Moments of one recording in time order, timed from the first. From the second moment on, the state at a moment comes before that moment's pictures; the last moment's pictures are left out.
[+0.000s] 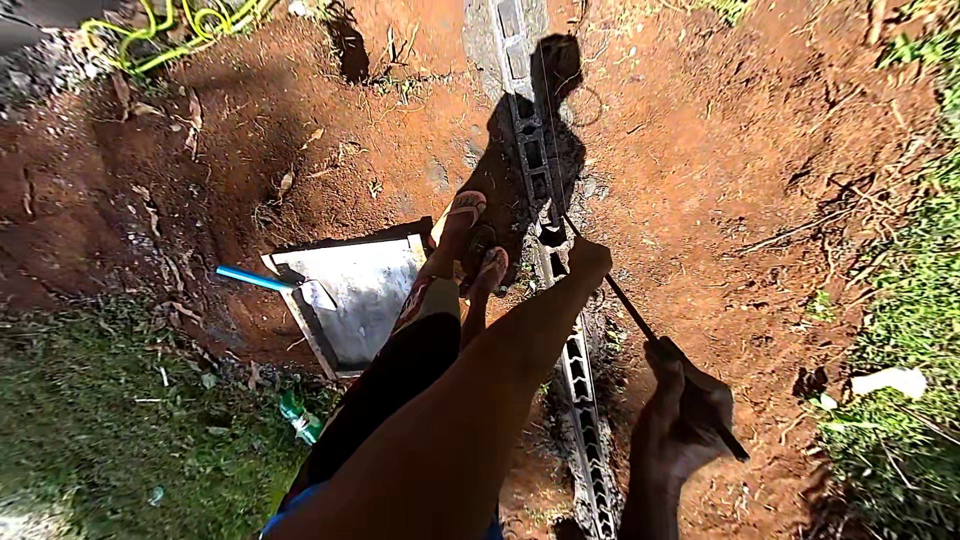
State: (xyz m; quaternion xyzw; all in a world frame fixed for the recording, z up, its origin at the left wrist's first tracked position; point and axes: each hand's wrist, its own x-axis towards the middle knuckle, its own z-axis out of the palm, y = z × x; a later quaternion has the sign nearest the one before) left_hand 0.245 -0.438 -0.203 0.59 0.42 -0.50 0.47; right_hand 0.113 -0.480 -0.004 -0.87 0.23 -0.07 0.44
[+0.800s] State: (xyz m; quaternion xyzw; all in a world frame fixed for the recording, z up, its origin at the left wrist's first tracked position) left_hand 0.305 -0.413 -0.245 0.54 0.46 -0.47 0.53; right_hand 0.209 -0.450 -0.023 -0.93 0.16 -0.04 0.33
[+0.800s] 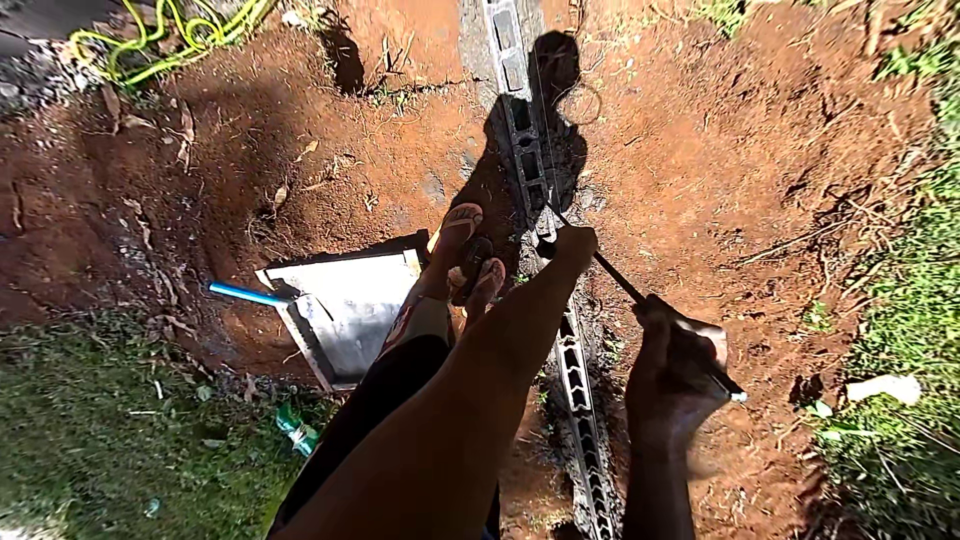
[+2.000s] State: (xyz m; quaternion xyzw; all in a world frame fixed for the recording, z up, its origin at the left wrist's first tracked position) left_hand 0.299 -0.365 -0.167 0.44 0.50 -0.42 0.62; right_hand 0.220 -0.464 -0.027 -0.93 0.16 0.09 0.33
